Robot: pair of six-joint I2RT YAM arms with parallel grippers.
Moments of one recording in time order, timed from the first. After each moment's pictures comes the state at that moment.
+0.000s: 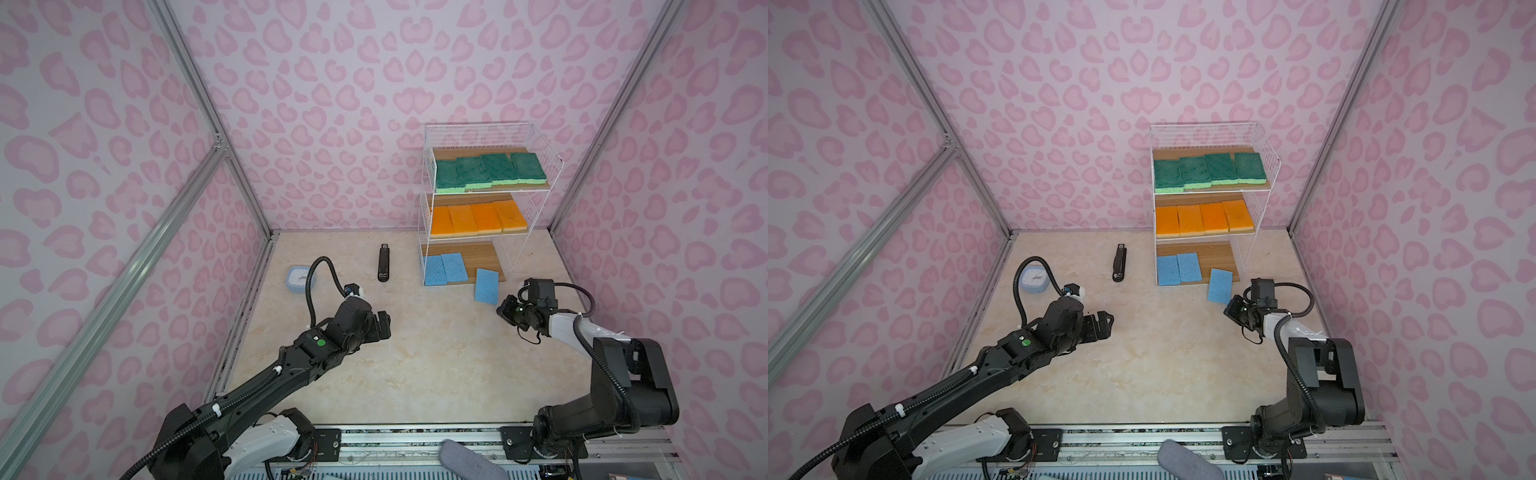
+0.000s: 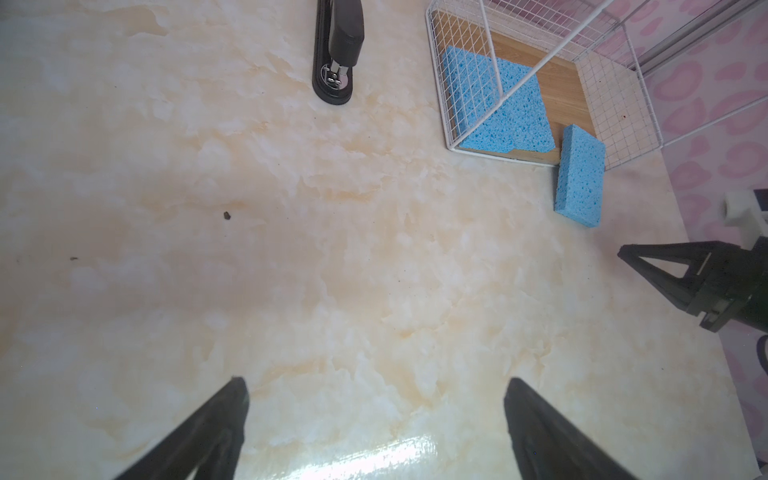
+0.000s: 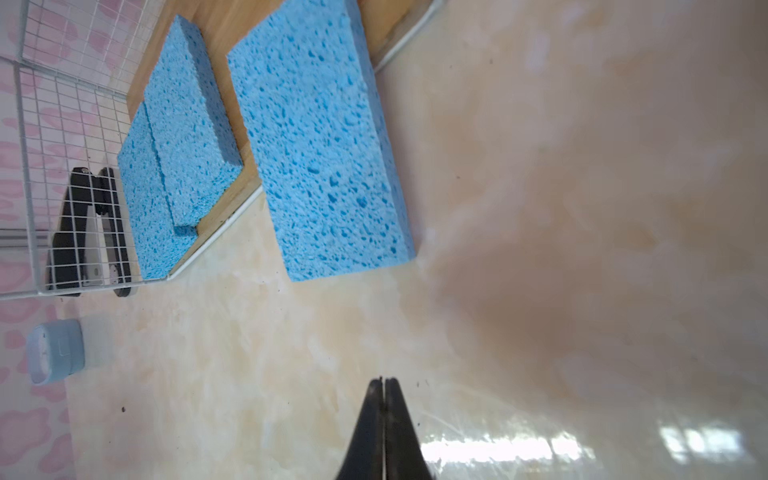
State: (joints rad) left arm -0.69 1.08 0.73 -0.40 -0.17 -0.71; right arm -0.03 1.49 0.66 -0.09 -0.32 0.63
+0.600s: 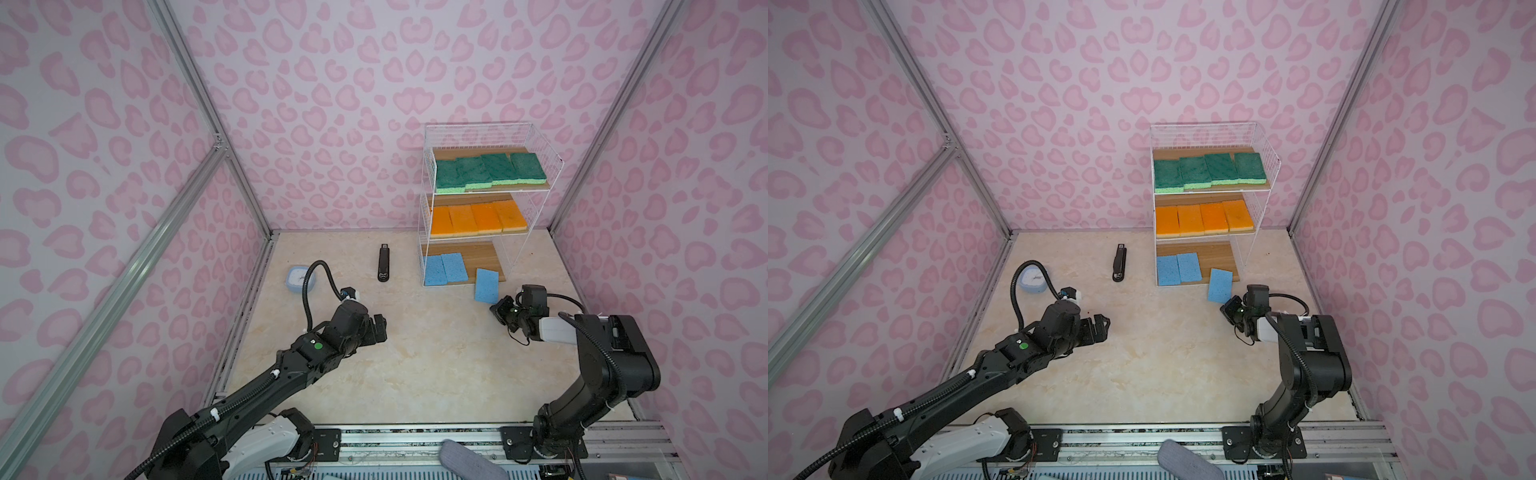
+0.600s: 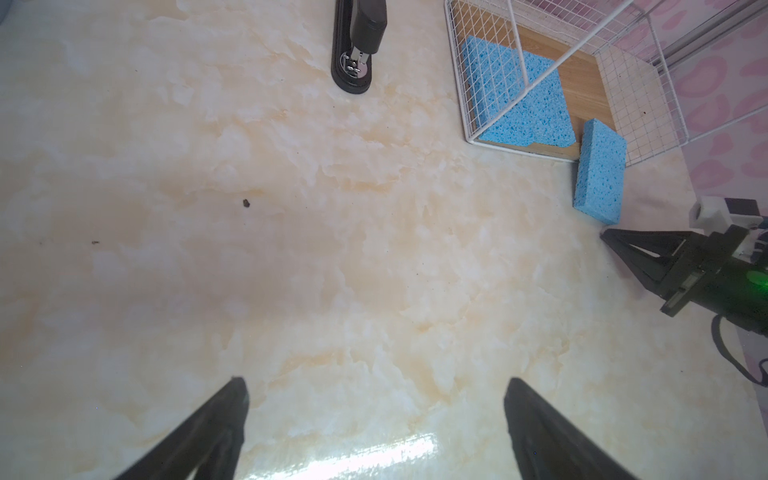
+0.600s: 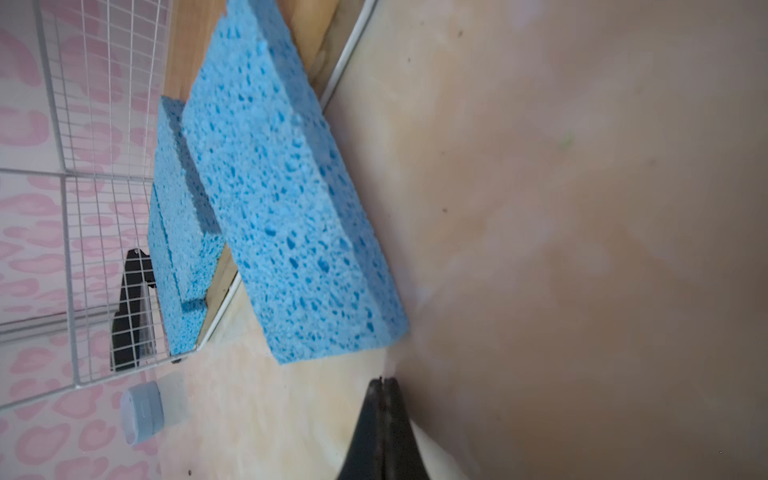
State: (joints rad) left arm -0.67 1.05 0.68 -0.40 -0.16 -0.71; right arm -0.04 1.69 0.61 0.28 -0.34 0.89
